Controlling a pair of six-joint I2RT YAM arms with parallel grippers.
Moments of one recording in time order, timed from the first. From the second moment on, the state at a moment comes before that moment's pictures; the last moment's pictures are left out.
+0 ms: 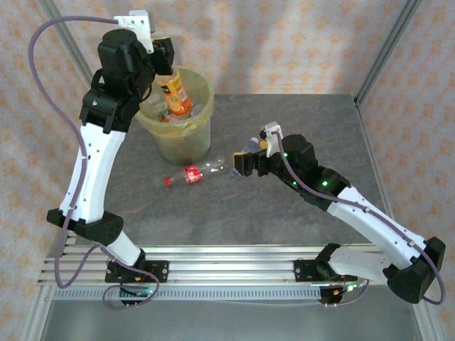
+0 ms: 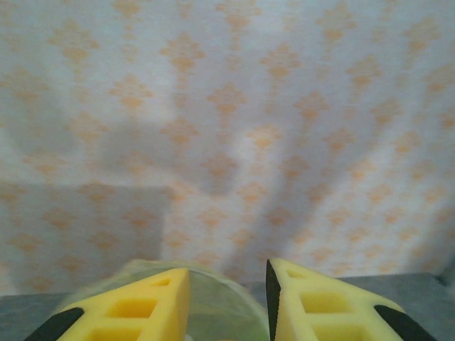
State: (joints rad) left arm -0.29 1.63 2.25 -0.73 -0.24 -0.14; right arm 0.74 1.07 1.05 -0.36 0.00 0.27
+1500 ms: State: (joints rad) left arm -0.24 2.14 2.55 -0.96 -0.38 0.27; right arm 0.74 1.05 1.05 -0.39 0.19 0.31
